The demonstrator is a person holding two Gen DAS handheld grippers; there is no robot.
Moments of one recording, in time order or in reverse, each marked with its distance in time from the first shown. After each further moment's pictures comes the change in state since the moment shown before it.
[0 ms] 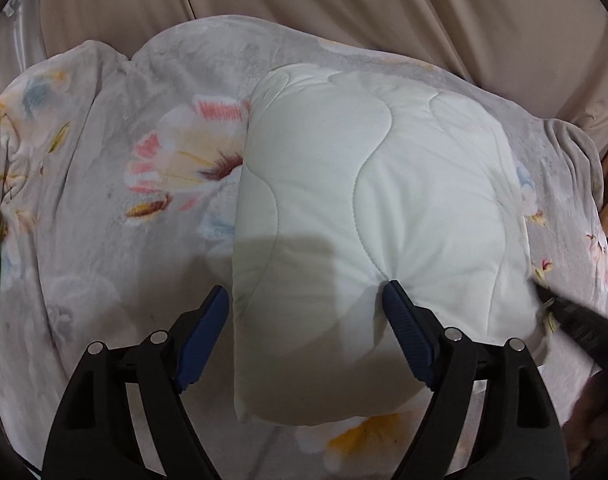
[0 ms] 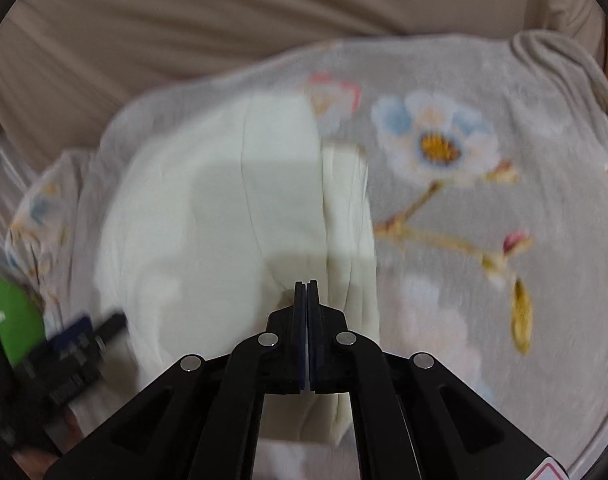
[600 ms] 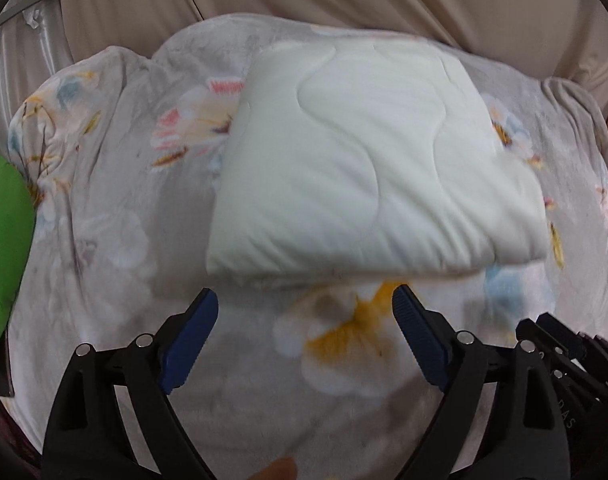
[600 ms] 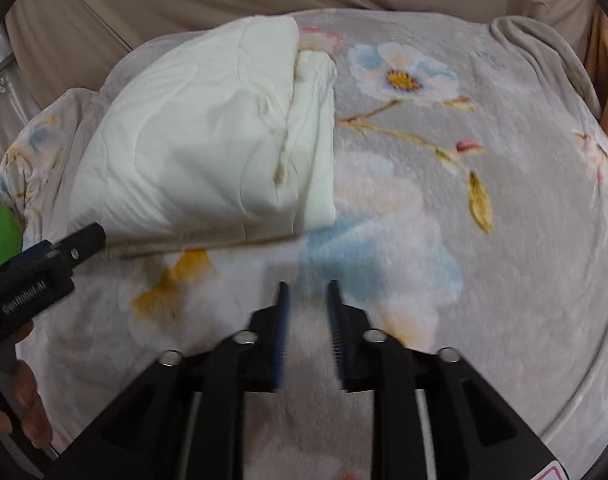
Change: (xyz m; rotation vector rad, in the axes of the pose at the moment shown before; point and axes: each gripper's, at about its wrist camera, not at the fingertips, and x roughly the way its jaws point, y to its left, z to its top) left arm -0.034 -0.039 -0.085 0.059 0.006 0.116; right arm -0.046 -0.021 -0.108 -0.031 -0.006 -0.026
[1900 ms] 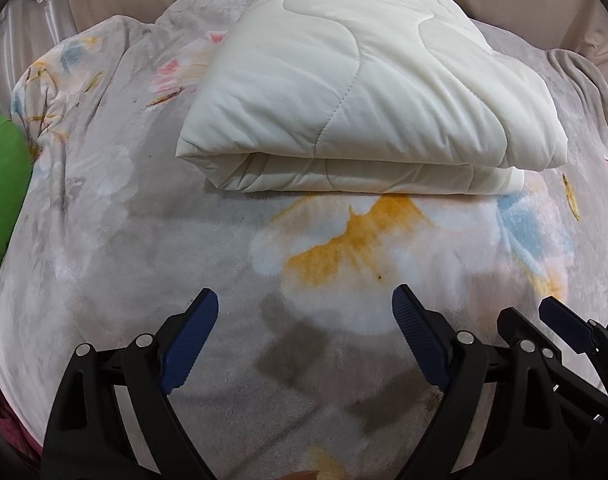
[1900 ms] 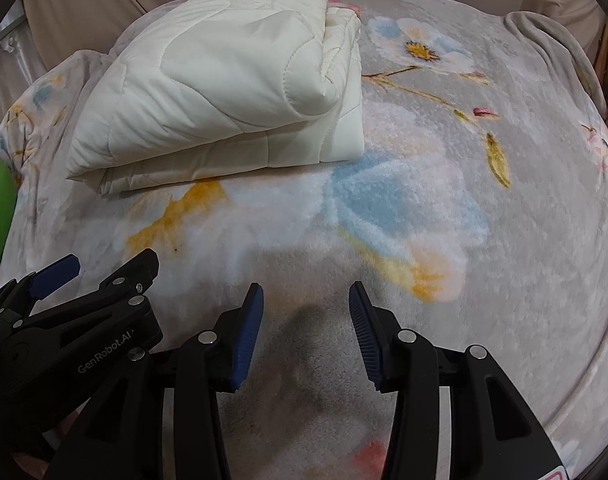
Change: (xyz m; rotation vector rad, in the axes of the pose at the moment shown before) left arm 0.021 -0.007 -0.068 -0.005 0.053 0.040; right arm 0.010 0.017 -0.036 -0.058 0.042 -0.033
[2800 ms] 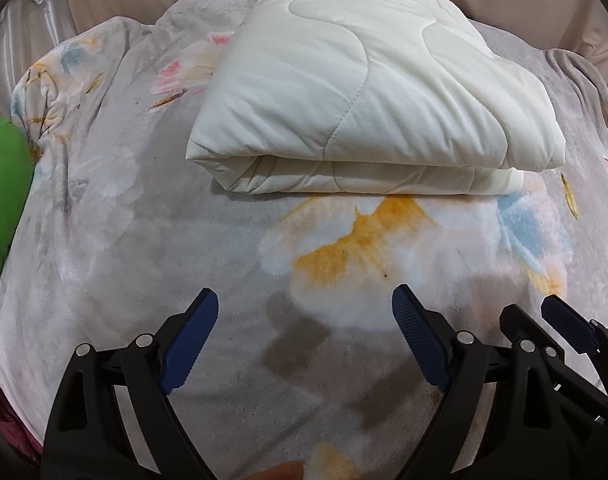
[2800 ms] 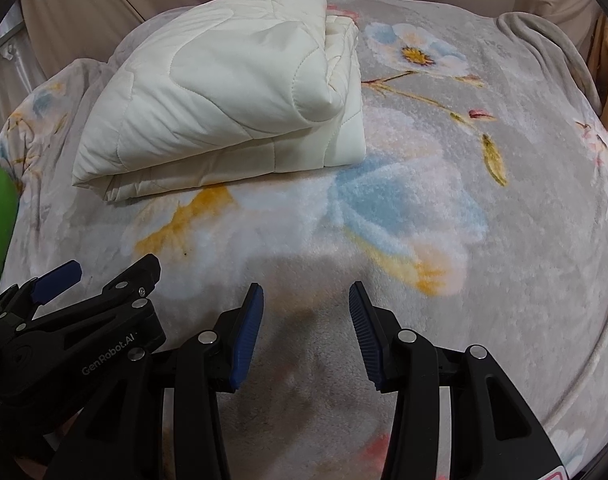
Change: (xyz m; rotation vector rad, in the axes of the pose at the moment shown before) left arm -0.001 0.006 0.002 0.007 0.001 -0.001; right arm -0.008 0.003 -0.002 0.017 -0.029 -0.002
